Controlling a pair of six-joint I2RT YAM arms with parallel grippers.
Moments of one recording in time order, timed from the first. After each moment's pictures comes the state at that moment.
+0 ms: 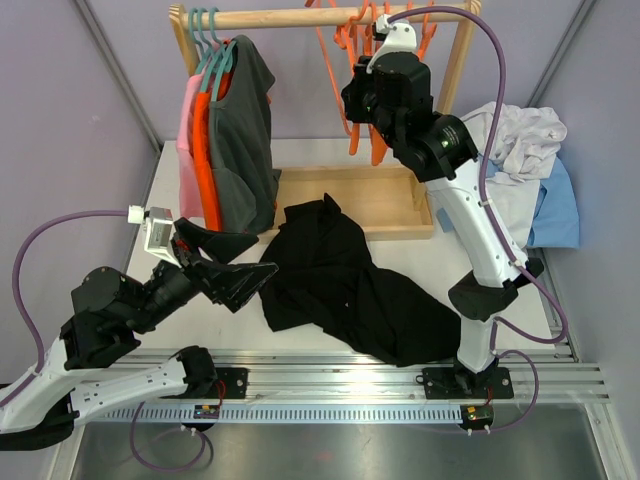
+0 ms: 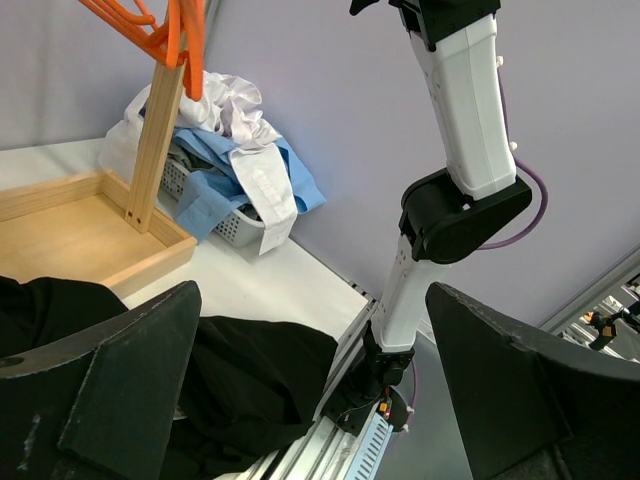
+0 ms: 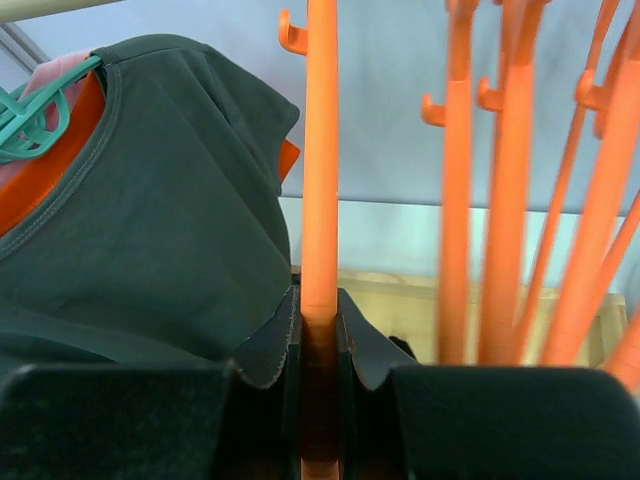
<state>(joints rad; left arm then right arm) -1.10 0.52 1.06 -0.33 -0.13 -0.46 0.70 1.90 2.57 -0.82 0.39 0.33</state>
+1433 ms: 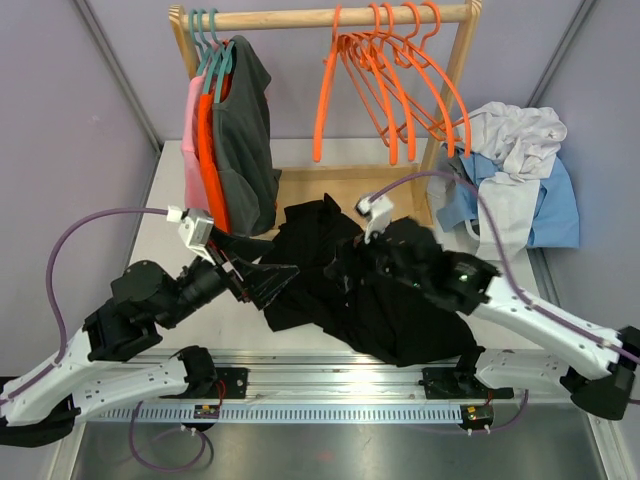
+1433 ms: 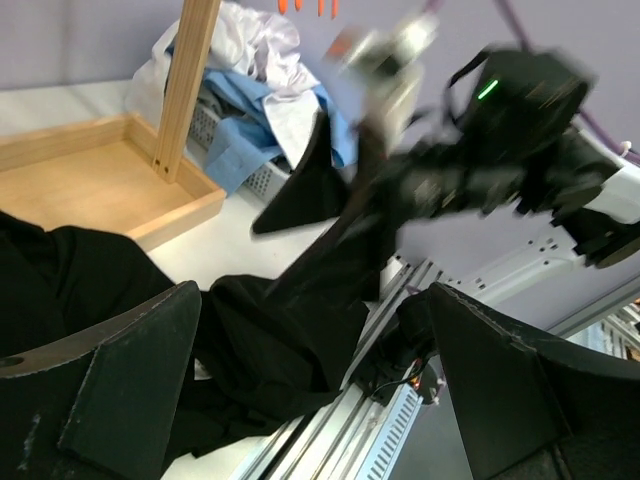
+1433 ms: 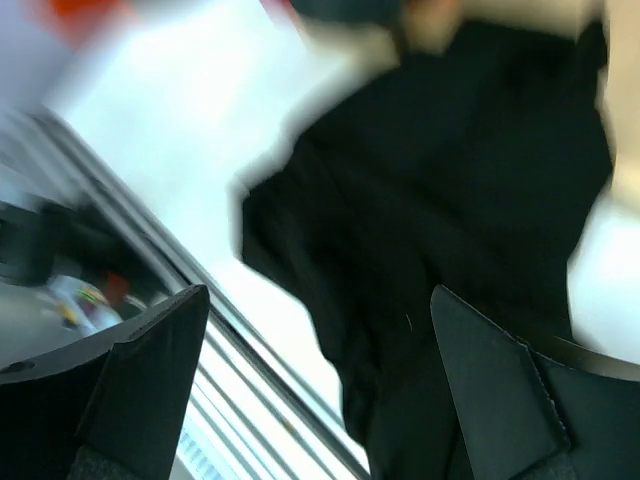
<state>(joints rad) -1.10 0.57 1.00 -0.35 -0.16 -0.46 0.98 1.07 1.15 -0.47 0.08 0.36</state>
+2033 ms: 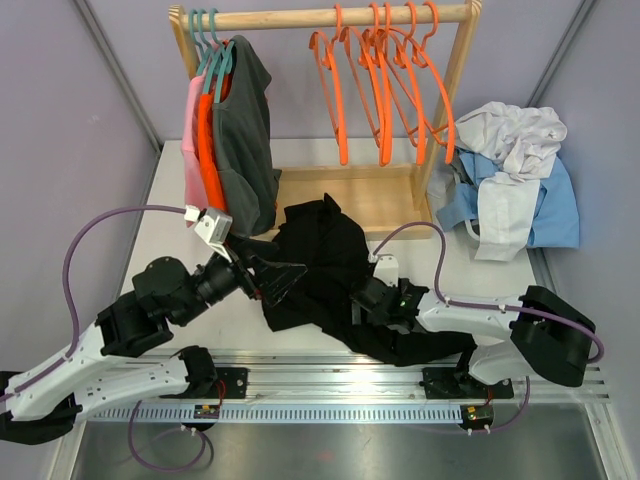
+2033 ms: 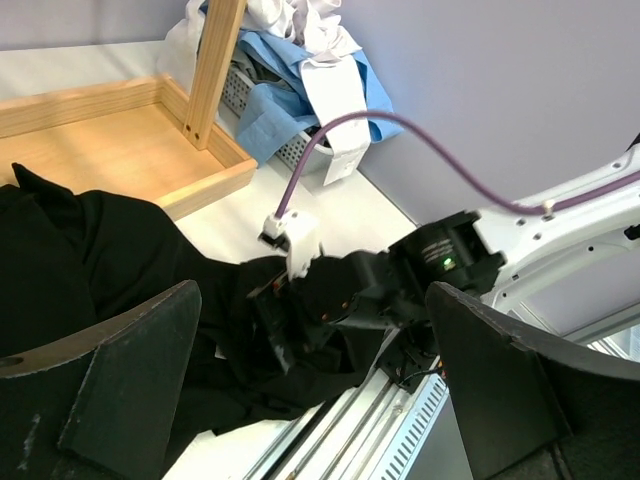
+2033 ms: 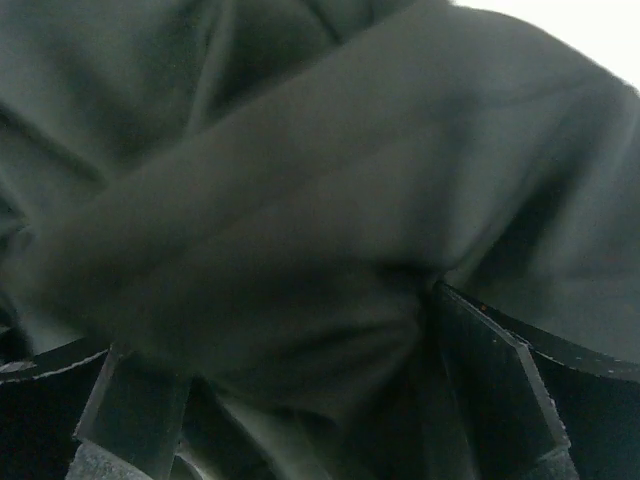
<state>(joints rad) -1.10 0.62 0.97 -0.37 -0.20 -0.46 1.04 1.34 0.63 -0.41 0.45 0.88</state>
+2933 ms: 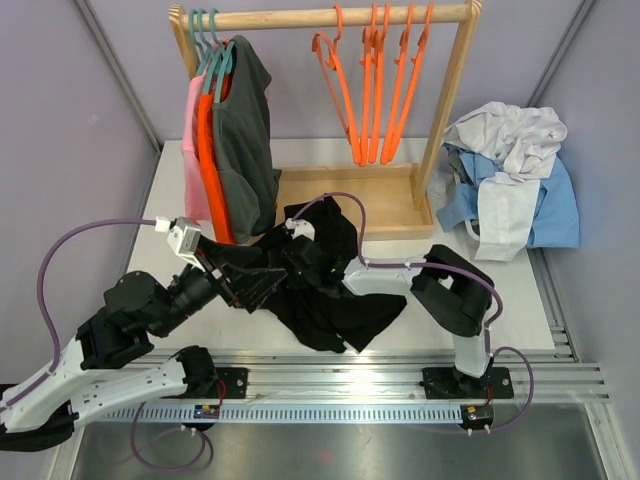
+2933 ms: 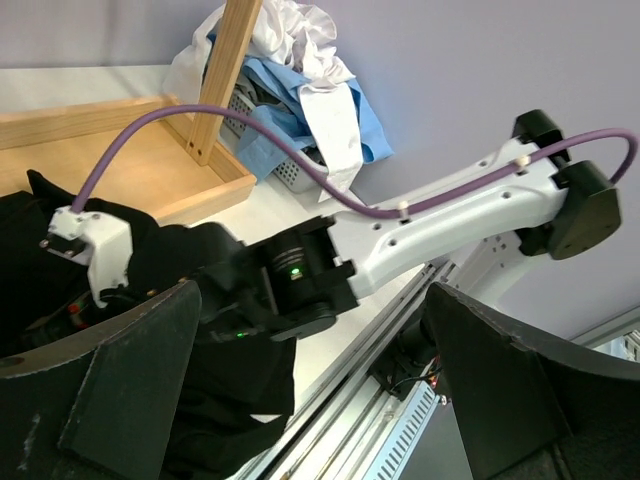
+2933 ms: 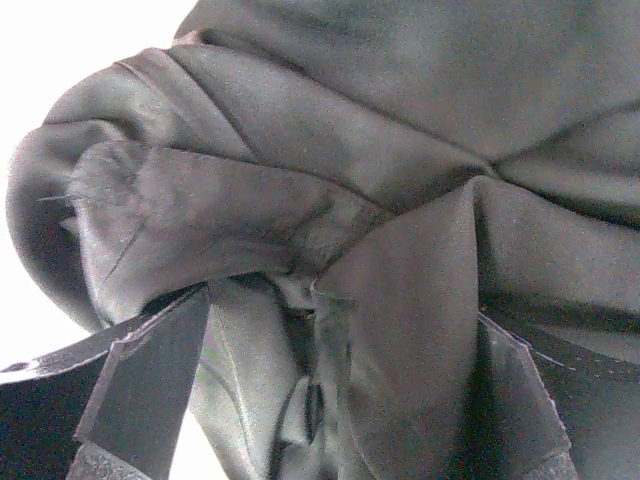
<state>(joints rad) -1.10 0.49 0.94 -0.40 -0.23 -0.48 1.04 1.90 1.15 0.06 0.15 0.68</state>
